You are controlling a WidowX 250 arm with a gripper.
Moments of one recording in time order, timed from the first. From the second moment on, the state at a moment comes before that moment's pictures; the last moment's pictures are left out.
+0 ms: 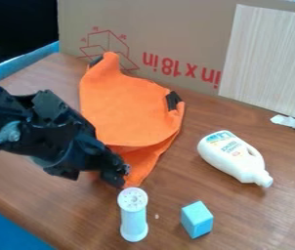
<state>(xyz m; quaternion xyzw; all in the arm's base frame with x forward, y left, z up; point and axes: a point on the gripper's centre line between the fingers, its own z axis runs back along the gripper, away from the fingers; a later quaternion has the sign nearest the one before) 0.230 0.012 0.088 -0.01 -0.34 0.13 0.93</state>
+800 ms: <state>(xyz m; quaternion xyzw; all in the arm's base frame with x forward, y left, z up) 0.229 0.014 0.097 -0.02 -0.32 0.15 0.93</state>
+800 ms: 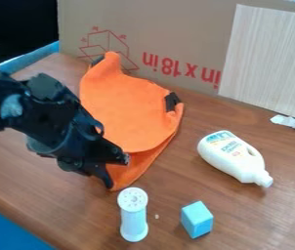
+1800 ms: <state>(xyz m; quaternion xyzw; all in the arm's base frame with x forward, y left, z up) 0.228 0.041 0.160 -0.13 -0.27 0.23 0.93</state>
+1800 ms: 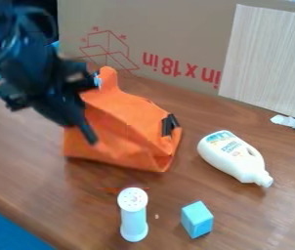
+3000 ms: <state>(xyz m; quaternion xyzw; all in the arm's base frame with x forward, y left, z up) 0.333 0.148 0.164 -0.20 -0.10 0.41 0.88</state>
